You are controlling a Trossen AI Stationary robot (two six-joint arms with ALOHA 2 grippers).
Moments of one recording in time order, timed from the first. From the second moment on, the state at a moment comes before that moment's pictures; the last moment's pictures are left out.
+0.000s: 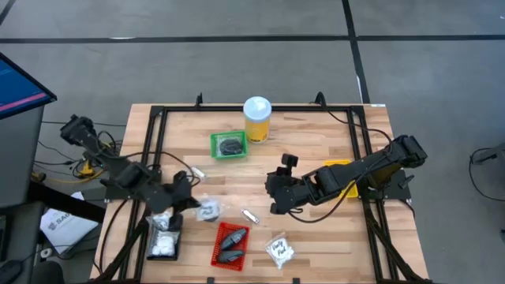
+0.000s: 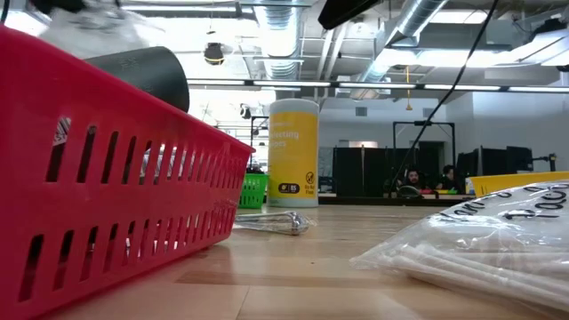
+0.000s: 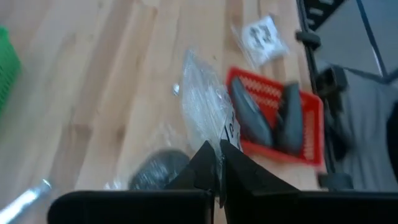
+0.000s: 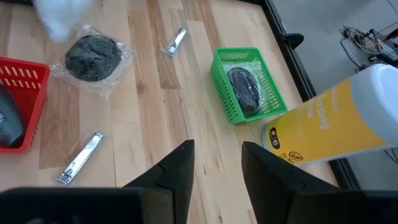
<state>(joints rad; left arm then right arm) -0.66 0.98 0.82 -0.65 -0.40 -0.67 0.38 1.66 1.48 -0.77 0.68 0.24</state>
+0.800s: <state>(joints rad) -1.05 0.94 0.82 -0.95 -0.38 -1.19 0.37 1.66 1.48 -0.78 0.68 0.24</state>
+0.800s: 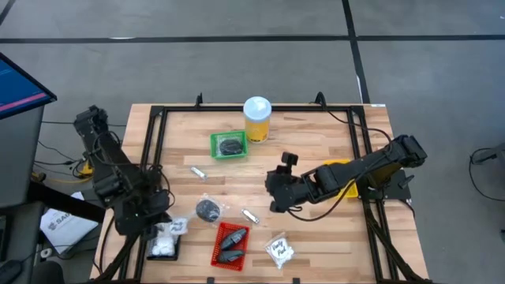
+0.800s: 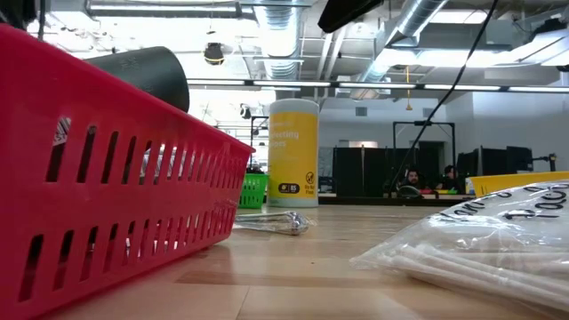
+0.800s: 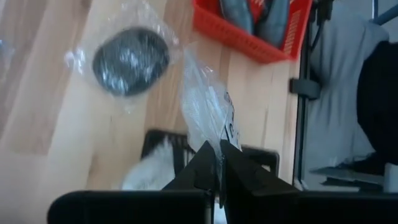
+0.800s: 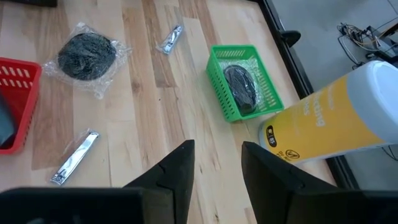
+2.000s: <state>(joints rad) -1.24 1.04 0.82 -1.07 -0.39 -1.48 0.35 1.66 1.48 -0.78 0.68 0.24</state>
